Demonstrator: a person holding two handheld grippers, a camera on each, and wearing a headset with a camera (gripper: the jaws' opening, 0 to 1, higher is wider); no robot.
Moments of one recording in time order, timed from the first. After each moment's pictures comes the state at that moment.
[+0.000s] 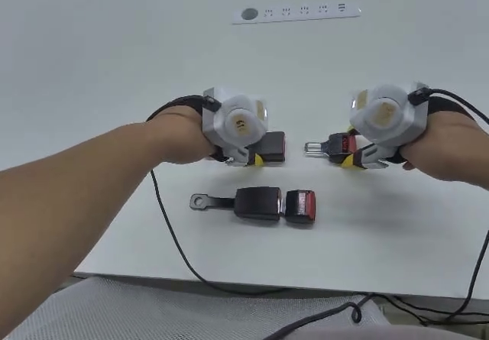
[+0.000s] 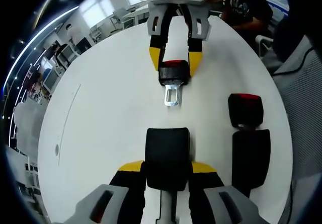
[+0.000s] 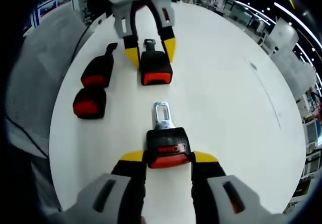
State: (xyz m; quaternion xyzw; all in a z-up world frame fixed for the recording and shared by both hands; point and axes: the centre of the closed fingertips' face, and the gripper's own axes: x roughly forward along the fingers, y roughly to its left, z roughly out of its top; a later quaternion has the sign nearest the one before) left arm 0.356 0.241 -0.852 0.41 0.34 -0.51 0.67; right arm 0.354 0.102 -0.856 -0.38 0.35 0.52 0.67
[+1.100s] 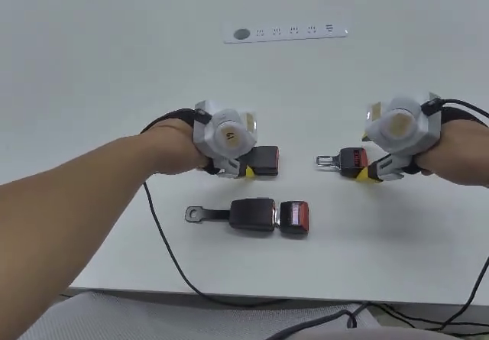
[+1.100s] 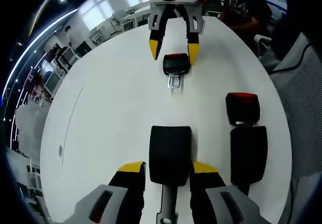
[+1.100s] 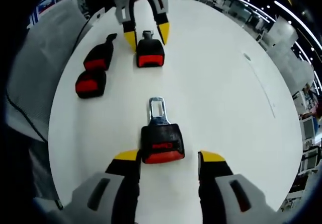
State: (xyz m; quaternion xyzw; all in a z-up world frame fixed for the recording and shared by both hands) left arm 0.360 0.247 -0.840 0.42 0.33 -0.51 0.68; right arm 0.355 0.072 -0.849 -0.39 0.36 0.50 0.68
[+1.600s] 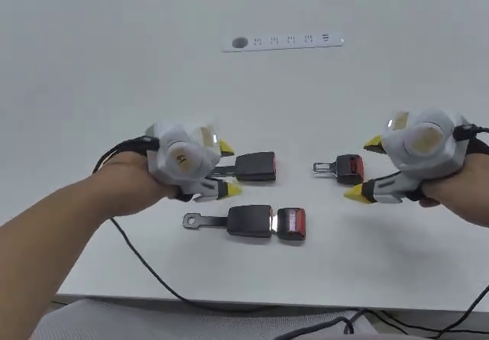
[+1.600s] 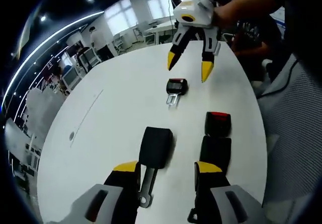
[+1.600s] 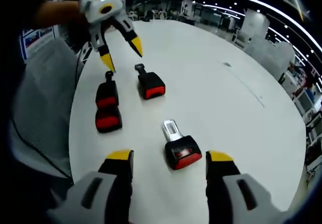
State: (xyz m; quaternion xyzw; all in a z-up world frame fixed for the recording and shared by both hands) left arm 0.309 0.276 -0.798 0.33 0.30 -0.48 0.75; right arm 0.316 0.087 -0.810 -0.27 0.34 0.48 0.77
